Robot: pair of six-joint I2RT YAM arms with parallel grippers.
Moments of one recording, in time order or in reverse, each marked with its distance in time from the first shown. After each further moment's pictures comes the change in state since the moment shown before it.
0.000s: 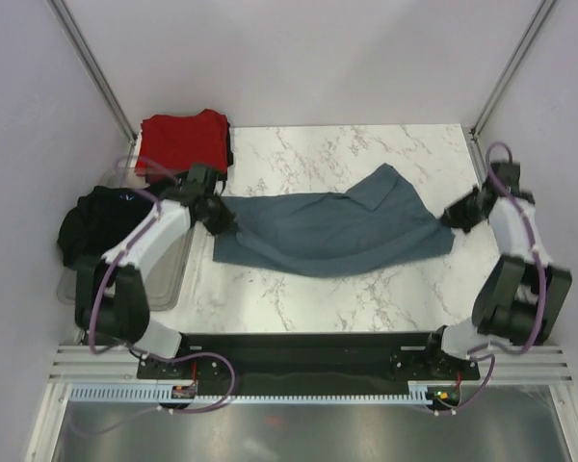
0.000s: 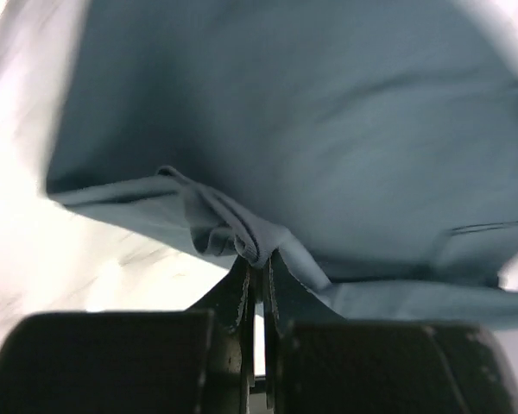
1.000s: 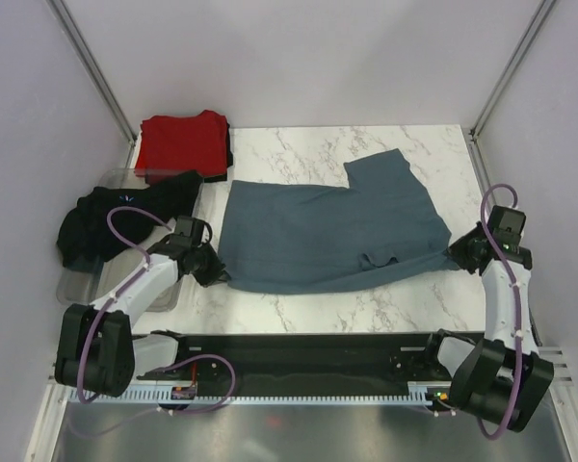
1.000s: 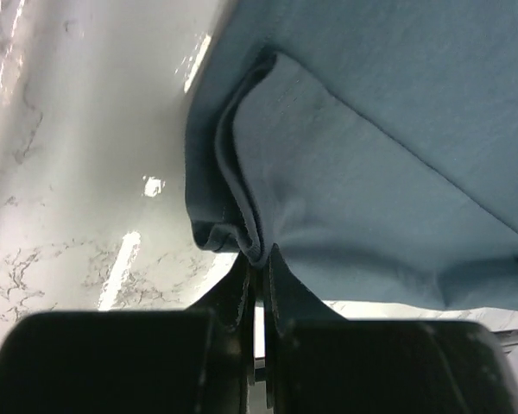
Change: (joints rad) left arm 0.055 -0.159 -0.312 0.085 0.096 0.106; right arm -0.018 -0.309 -0.195 0.000 0.069 -0.117
